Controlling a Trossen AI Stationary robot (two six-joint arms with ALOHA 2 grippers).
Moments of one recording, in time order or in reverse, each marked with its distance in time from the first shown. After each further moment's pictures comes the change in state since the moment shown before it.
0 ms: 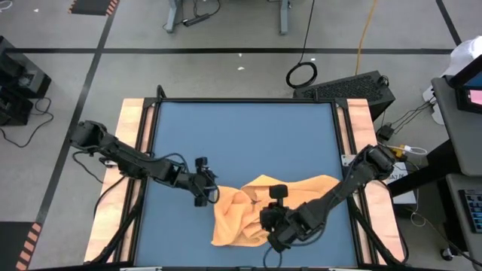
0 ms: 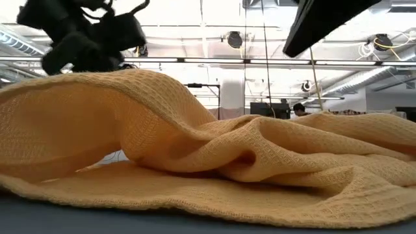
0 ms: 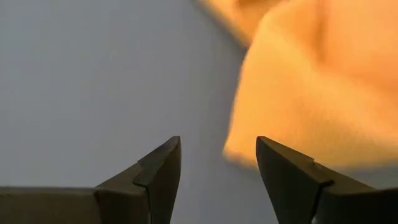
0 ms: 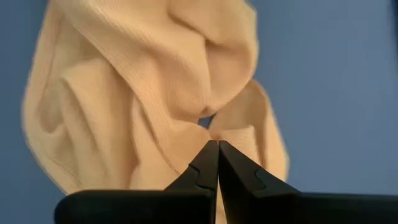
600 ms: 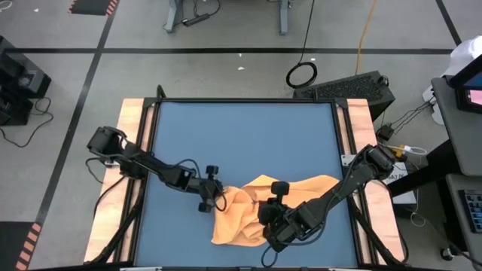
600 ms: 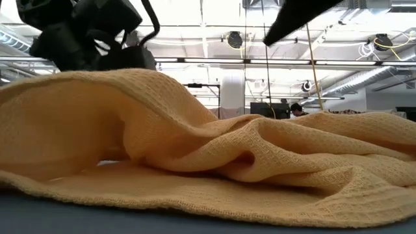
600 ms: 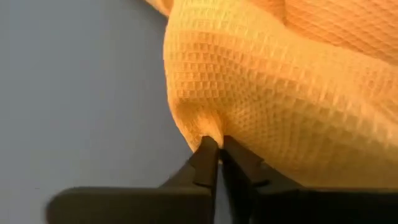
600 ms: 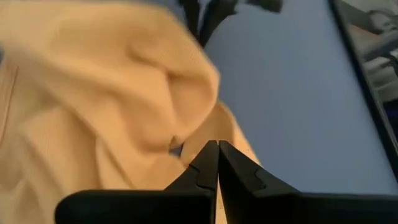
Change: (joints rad) left arm 0.015 0.229 -0.007 0.228 0.115 0.184; right arm -0.006 0.001 0.000 0.044 0.156 0.134
